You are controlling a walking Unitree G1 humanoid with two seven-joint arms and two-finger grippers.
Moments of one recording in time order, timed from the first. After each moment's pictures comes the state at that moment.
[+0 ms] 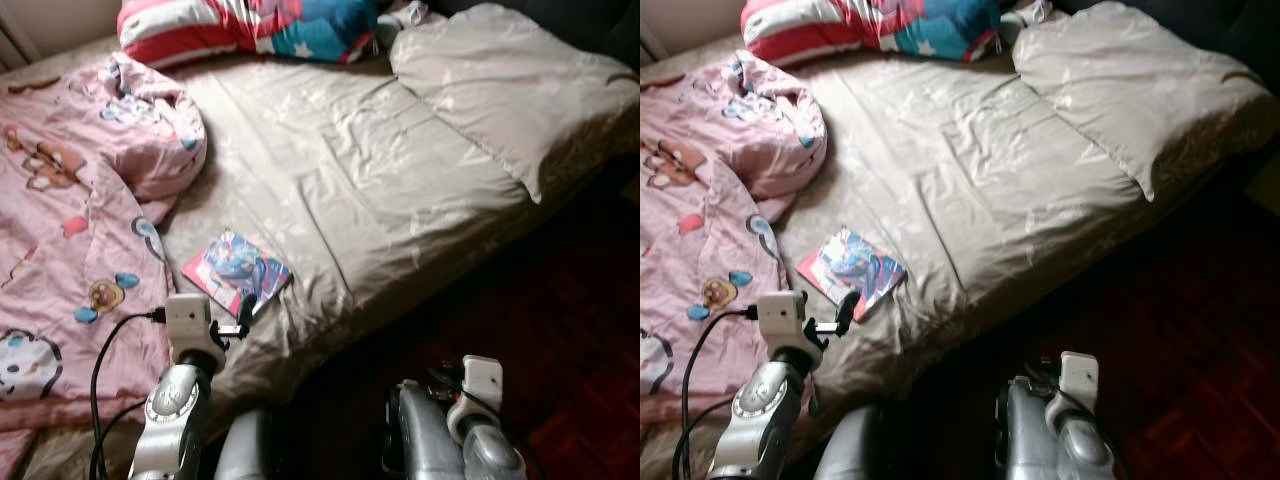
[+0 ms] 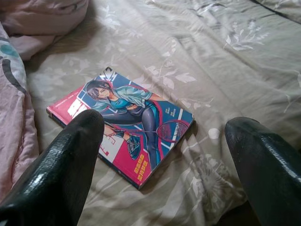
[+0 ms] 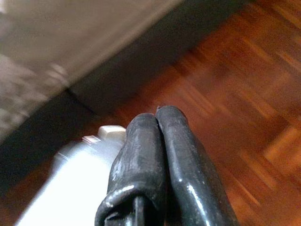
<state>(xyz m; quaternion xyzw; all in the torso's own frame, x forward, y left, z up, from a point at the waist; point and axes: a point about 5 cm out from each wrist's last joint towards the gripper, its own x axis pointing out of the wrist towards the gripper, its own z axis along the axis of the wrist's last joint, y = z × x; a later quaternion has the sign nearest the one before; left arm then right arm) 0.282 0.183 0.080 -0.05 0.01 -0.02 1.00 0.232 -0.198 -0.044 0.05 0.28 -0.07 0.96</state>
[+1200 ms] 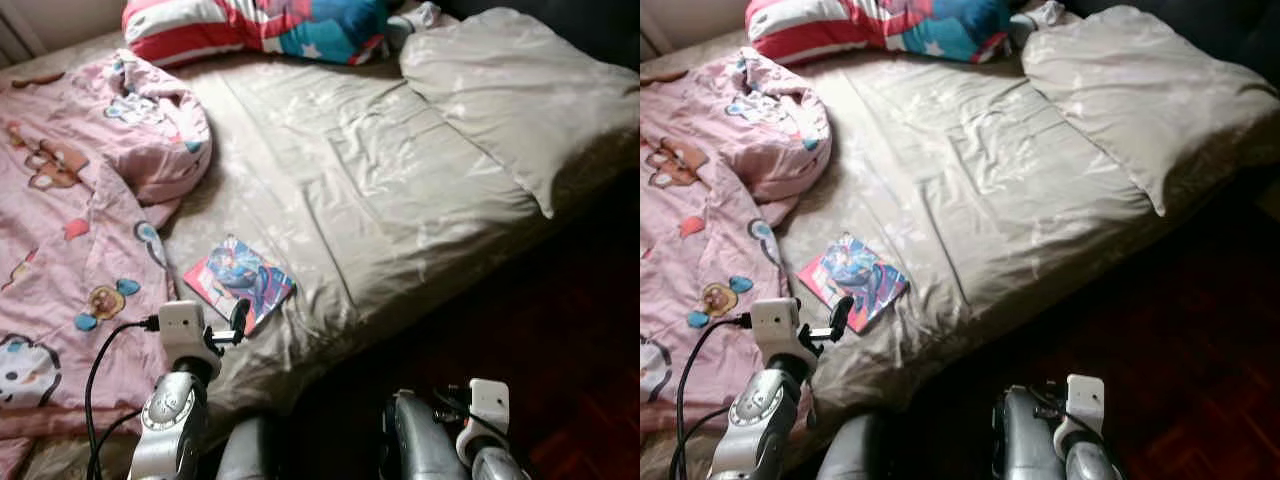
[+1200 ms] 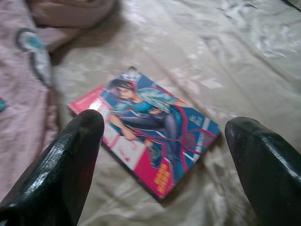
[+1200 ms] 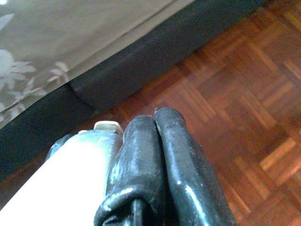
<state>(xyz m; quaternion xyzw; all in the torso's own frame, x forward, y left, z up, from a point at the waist) 0.279 0.189 0.075 -0.06 0.02 0.00 1.00 0.219 -0.195 -0.053 0.04 0.29 -0.05 0.96</state>
